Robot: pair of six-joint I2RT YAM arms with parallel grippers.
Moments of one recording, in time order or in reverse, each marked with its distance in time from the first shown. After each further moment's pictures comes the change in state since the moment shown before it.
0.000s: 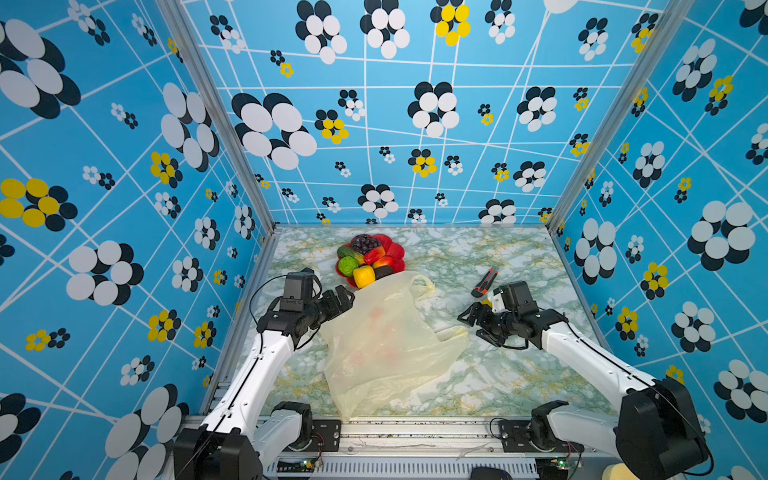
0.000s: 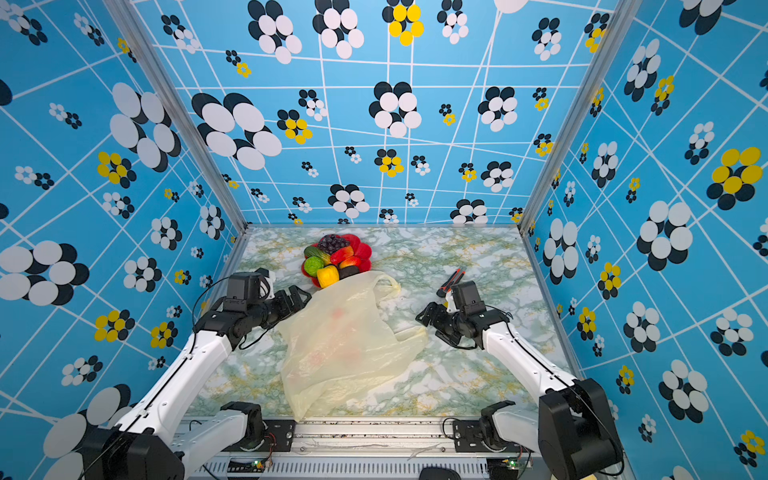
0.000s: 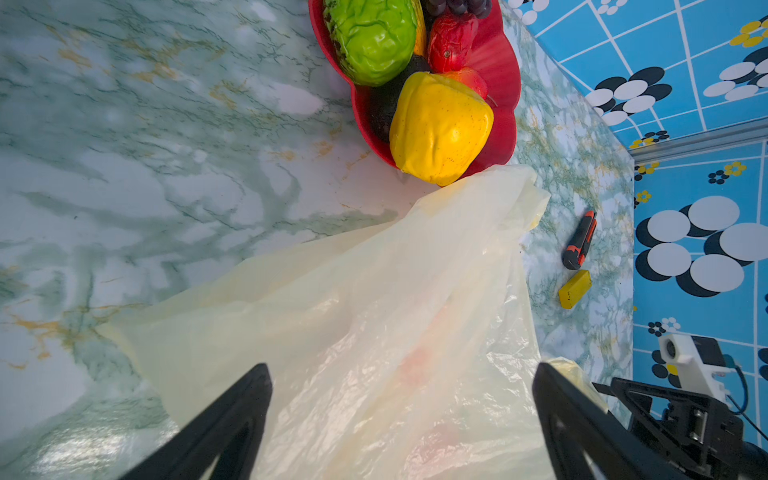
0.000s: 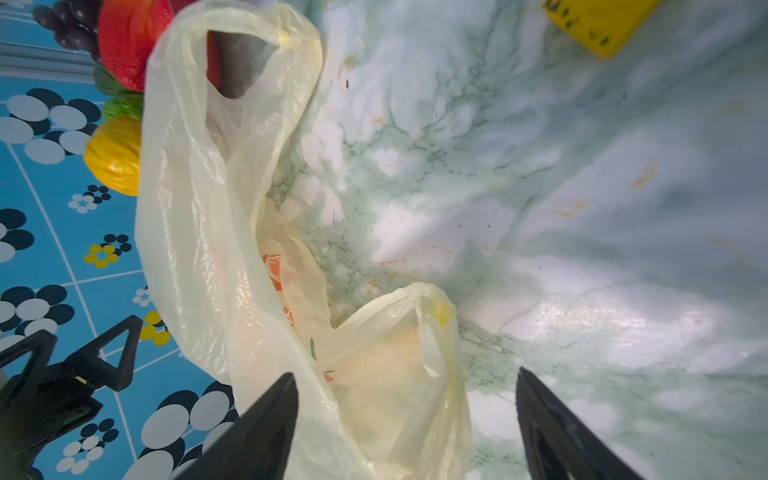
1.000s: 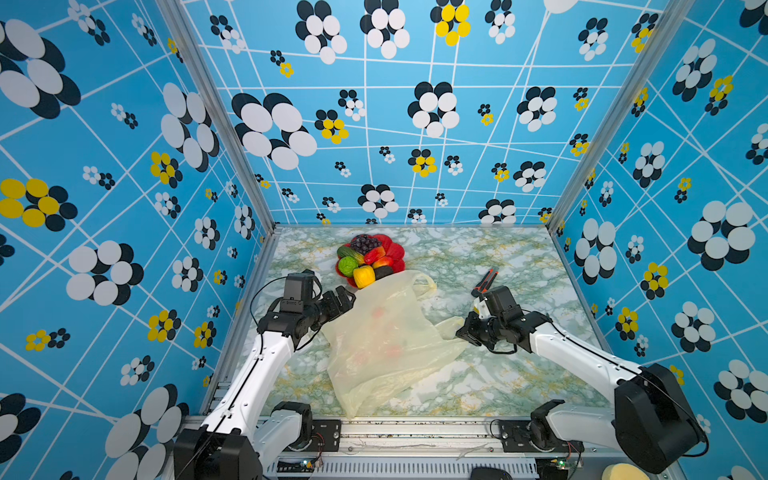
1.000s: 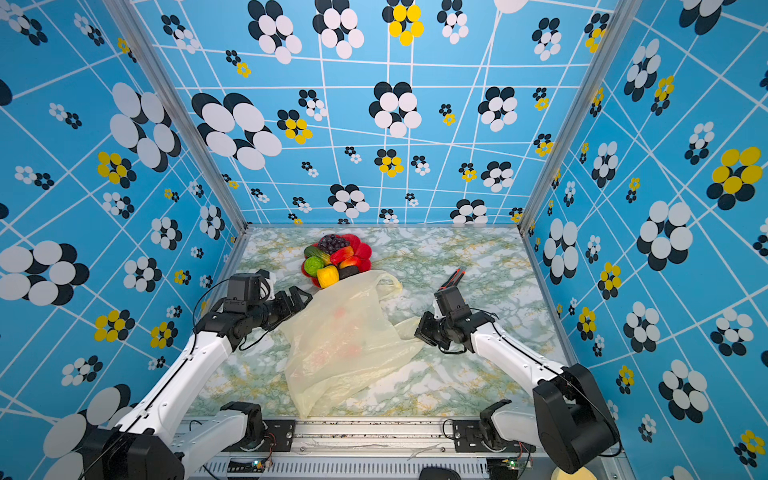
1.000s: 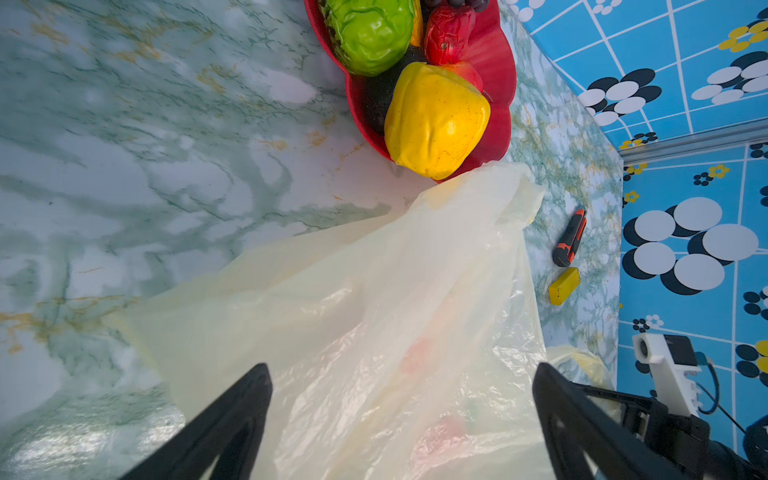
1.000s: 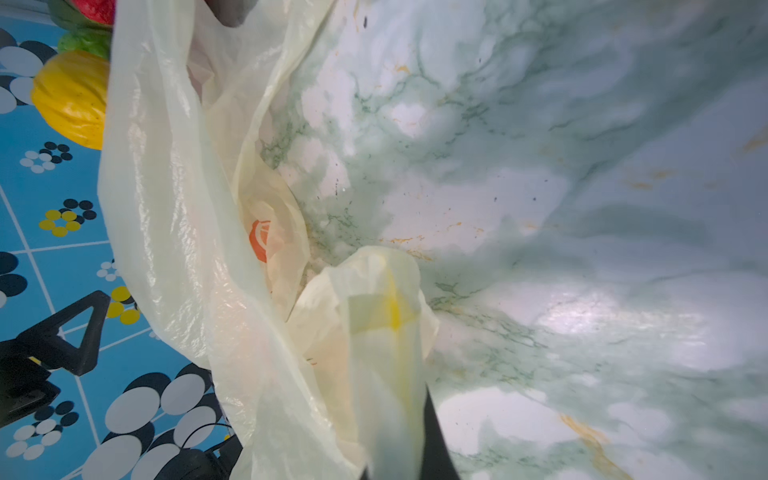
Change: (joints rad) left arm 0.000 -0.008 -0.012 0.007 0.025 -0.033; right arm 0.111 0.011 0.057 -0.018 0.081 -0.004
